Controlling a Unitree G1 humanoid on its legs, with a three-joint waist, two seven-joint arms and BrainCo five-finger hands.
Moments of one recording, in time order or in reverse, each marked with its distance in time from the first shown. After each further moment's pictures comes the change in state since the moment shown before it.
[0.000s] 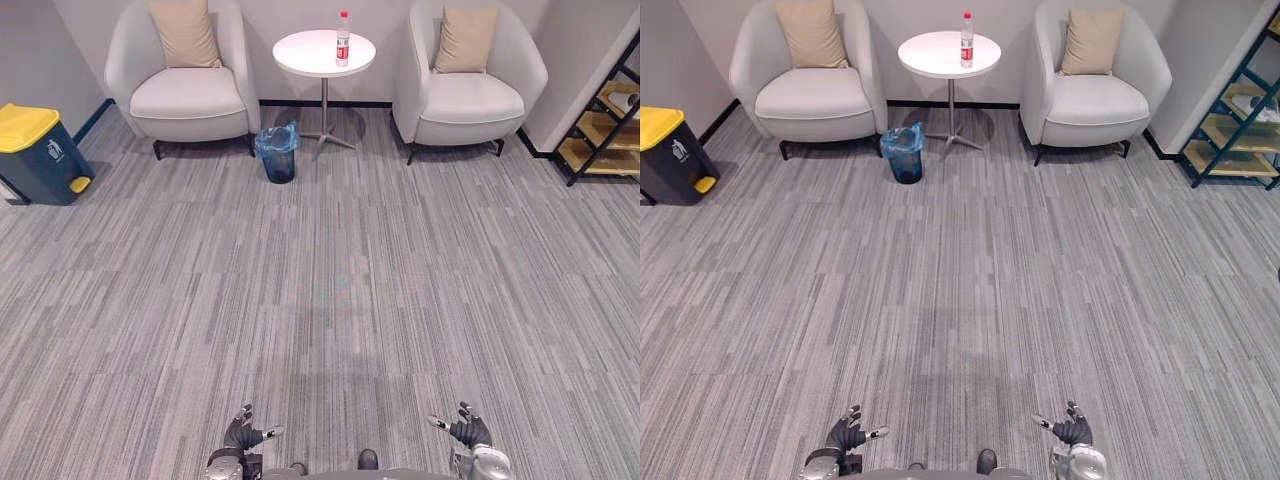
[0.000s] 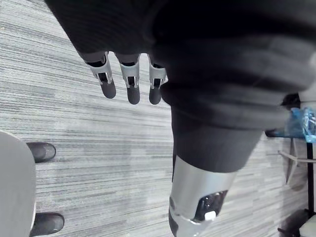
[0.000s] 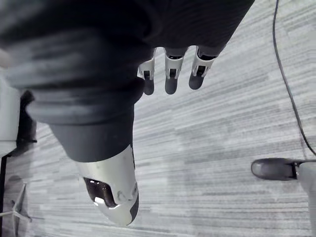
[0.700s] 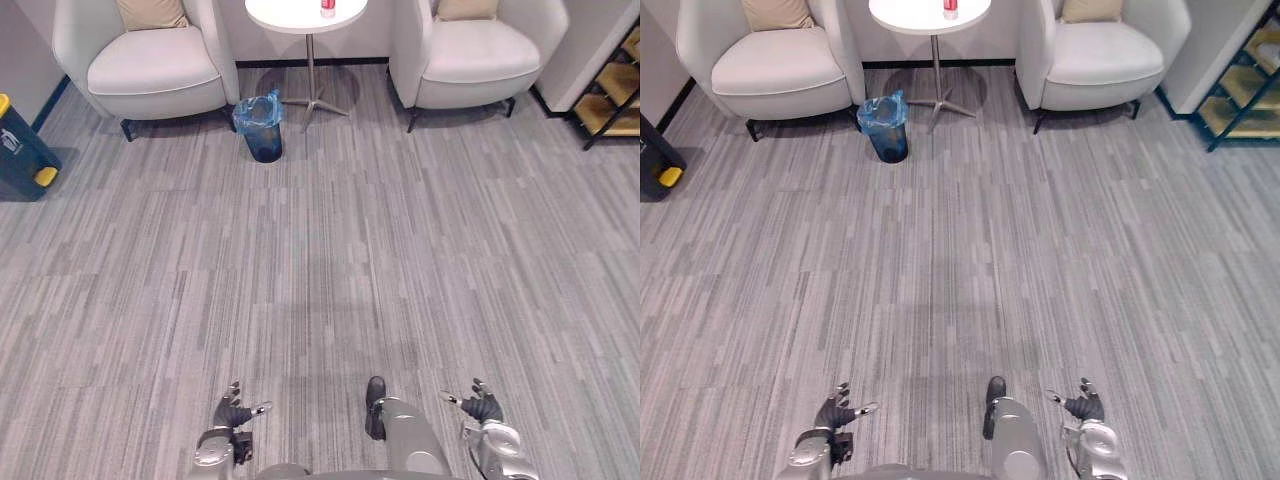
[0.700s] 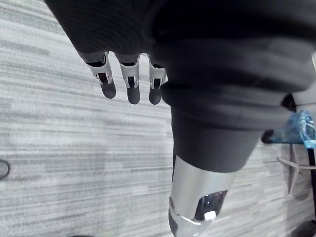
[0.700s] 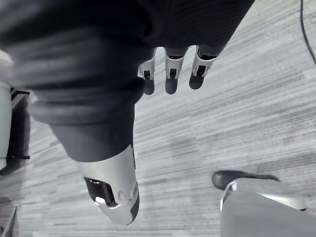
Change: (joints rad) left arm -0.070 -0.003 0.007 -0.009 -0.036 -0.003 0.021; right arm -0.040 -0.055 -0.018 -0.001 0.036 0.004 -0.017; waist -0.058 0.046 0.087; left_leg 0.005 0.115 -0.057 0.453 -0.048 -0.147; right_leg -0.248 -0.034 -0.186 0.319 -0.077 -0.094
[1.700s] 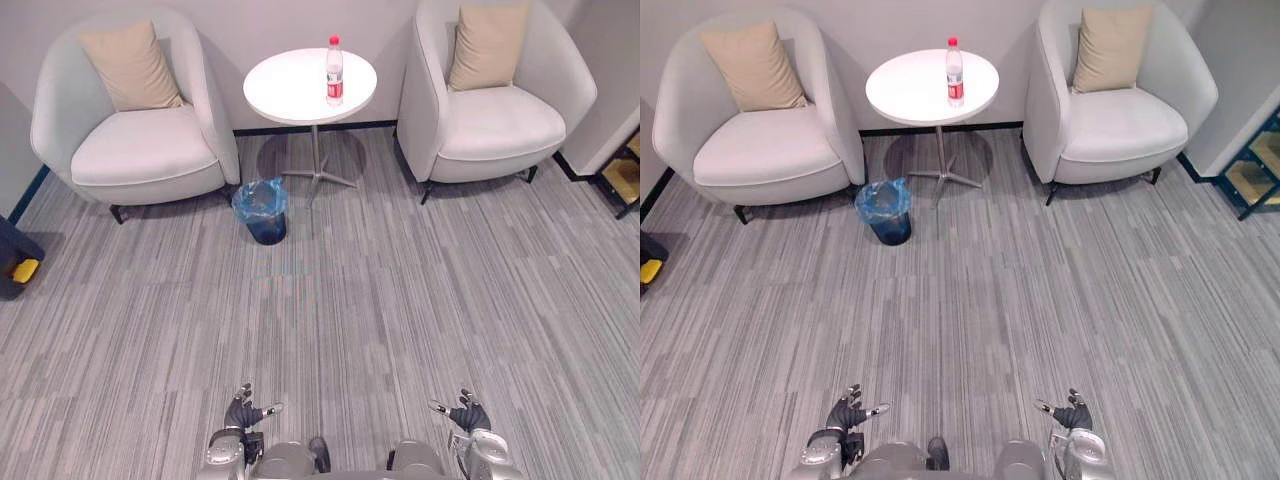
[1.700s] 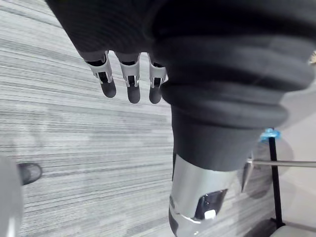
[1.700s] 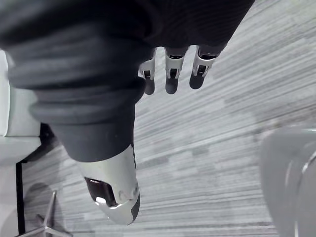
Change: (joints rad) left arm -0.043 0.021 -0.040 0.018 -0.002 0.007 0.004; right arm -0.040 0.027 0.042 0.054 0.019 0.001 0.001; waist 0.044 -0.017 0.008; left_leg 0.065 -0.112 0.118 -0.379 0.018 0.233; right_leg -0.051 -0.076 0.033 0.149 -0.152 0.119
